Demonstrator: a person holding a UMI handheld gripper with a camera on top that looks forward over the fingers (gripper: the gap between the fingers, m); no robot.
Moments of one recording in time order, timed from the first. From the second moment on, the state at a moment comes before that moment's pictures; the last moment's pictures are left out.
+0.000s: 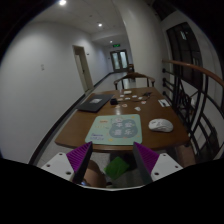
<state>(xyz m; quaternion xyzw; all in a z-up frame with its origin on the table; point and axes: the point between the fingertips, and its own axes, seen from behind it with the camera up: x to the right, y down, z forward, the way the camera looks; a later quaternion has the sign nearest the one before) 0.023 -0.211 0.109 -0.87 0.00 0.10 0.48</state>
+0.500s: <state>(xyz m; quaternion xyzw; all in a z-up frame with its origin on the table) 0.236 -0.099 0.005 -0.89 0.01 -0.04 0.45</state>
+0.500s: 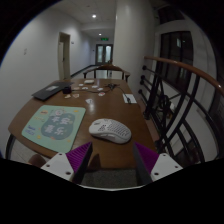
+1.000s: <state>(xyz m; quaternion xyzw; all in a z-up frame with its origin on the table) 0.275 0.043 -0.017 -0.90 0.01 -0.01 0.43</state>
